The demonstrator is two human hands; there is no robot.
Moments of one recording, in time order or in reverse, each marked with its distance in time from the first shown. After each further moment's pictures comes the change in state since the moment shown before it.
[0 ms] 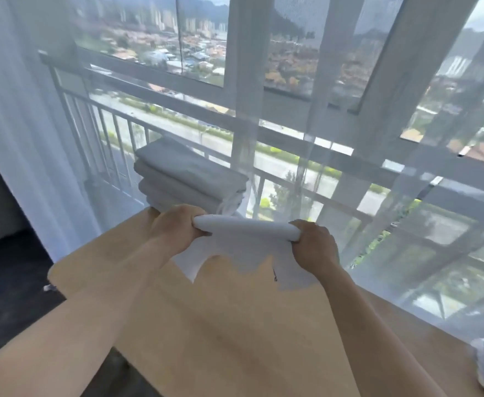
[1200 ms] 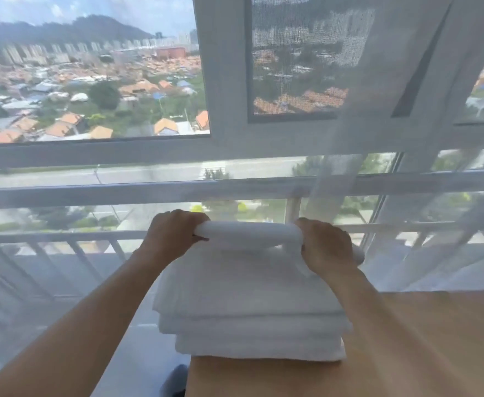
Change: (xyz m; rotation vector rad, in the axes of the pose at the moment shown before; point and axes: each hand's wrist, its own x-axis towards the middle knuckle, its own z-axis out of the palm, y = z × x) left_hand 0.472 -0.213 -0.120 0.423 -0.061 0.719; right_hand 0.309 -0.225 0.132 -0.372 0.223 0.372
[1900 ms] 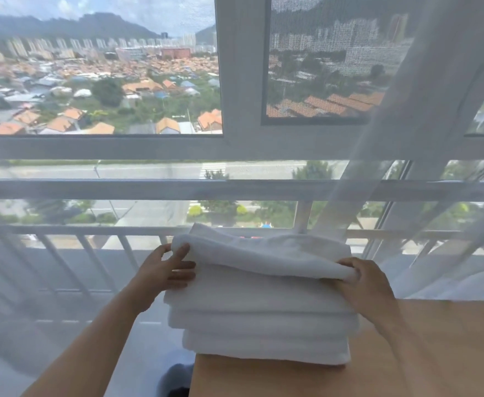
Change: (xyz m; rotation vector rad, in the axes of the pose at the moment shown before) left_hand -0.078 -0.039 0.047 -1.399 -0.194 -0.738; right_hand -0.062 0.051 0.029 0.609 -0.099 0.347
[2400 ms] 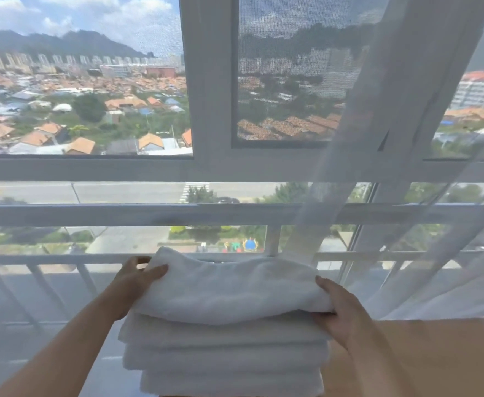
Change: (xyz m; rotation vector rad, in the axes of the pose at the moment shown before) left_hand 0.051 0.017 0.024 0.153 0.176 0.002; right_hand 0.022 -0.012 -0.011 1.287 -0.080 0.661
